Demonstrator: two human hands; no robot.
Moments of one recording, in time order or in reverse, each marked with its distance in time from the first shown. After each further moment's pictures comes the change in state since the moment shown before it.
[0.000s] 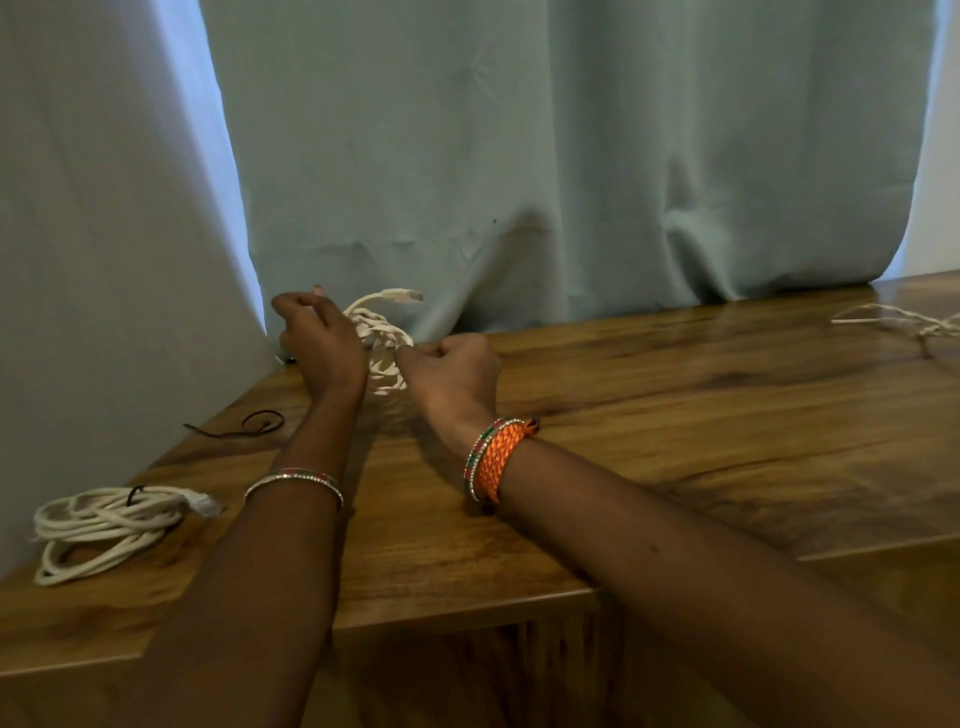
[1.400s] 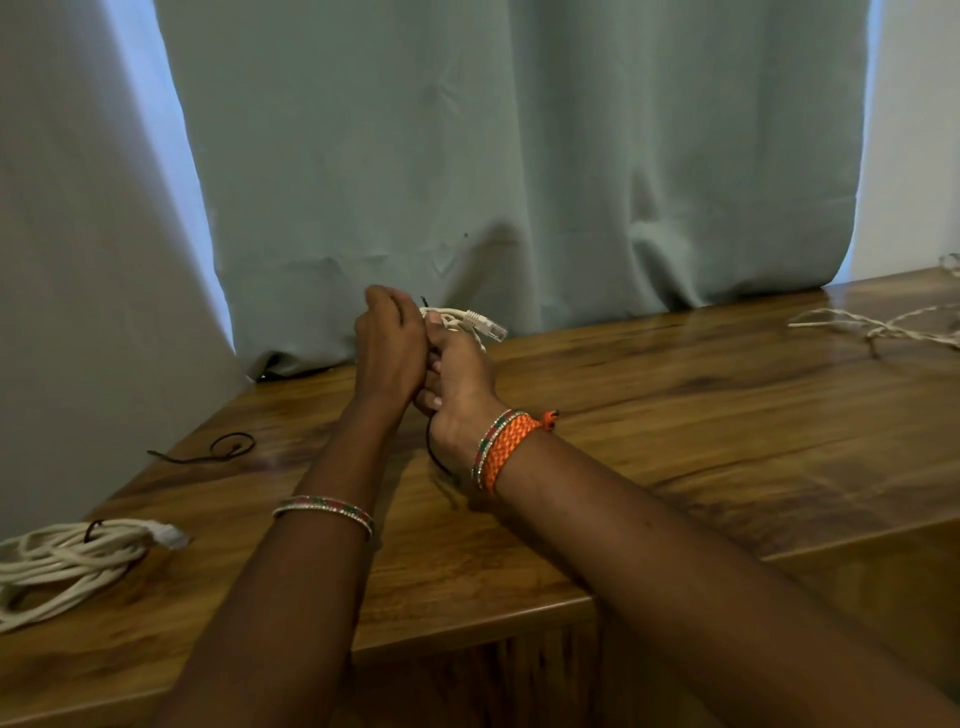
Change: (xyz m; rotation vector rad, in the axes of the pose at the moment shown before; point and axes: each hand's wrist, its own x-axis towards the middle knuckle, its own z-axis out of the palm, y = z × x) left_hand -0.034 0.037 0.035 0.040 -0.444 0.150; right_hand 0.019 -0.014 -0.013 0.770 0.015 0.457
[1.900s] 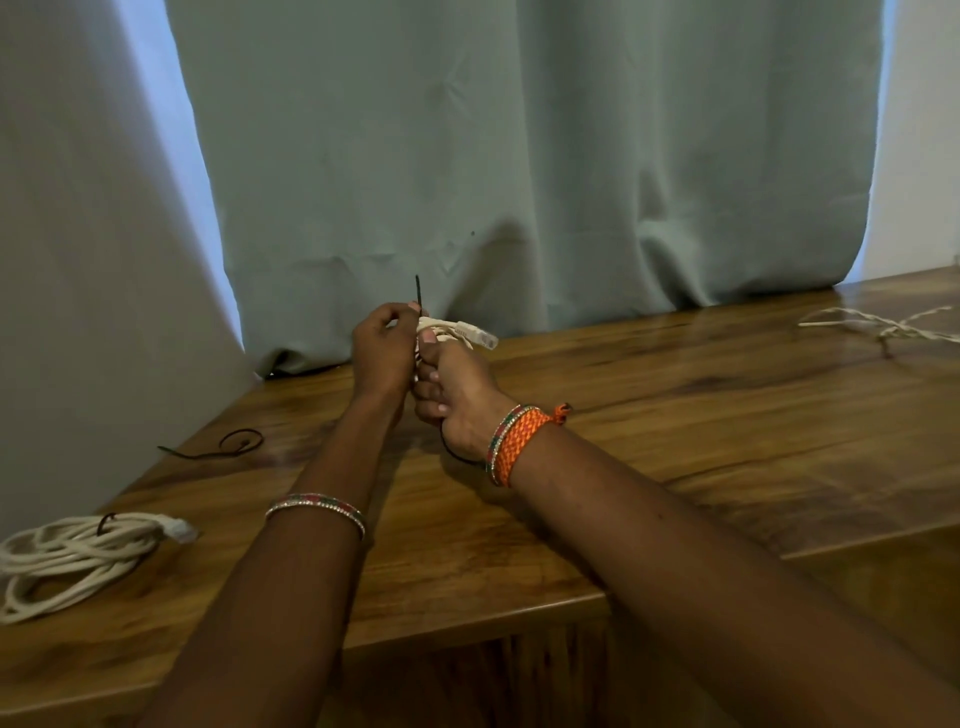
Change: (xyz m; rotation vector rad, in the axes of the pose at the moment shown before) left_hand -0.001 -0.015 -0.001 -0.366 -0.047 -0.252; right_hand 0.006 0.000 -0.007 -0.234 -0.132 0.103
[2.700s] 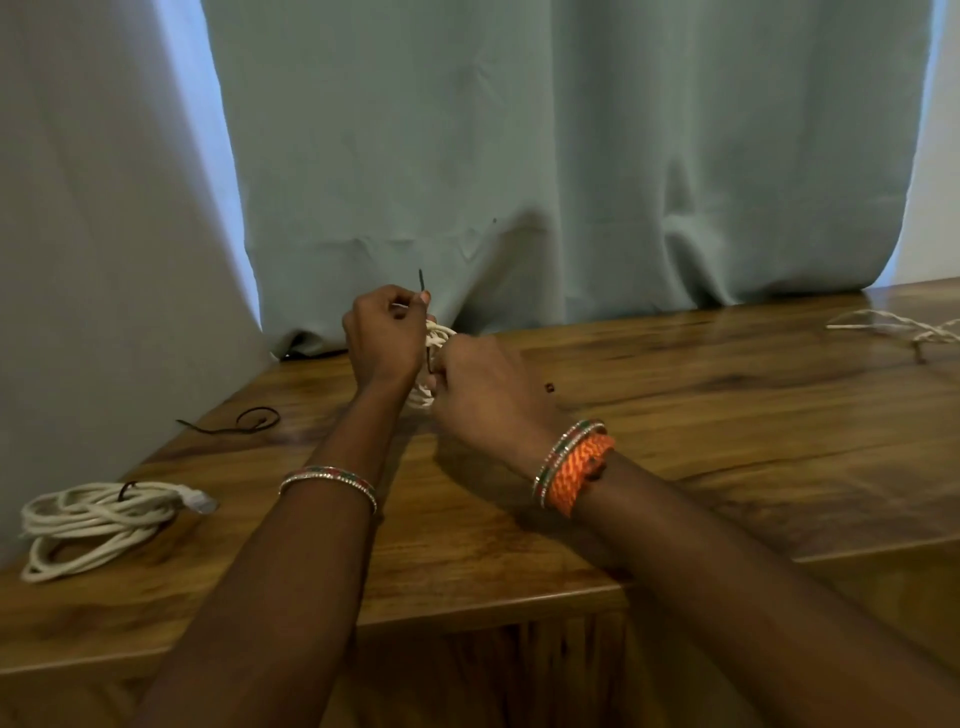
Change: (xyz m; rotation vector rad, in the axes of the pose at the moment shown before) left_hand 0.009 -0.007 -0.015 0.336 0.184 0.195; right_hand -0.048 -0.002 -0.015 -1.551 -0.053 -0.728
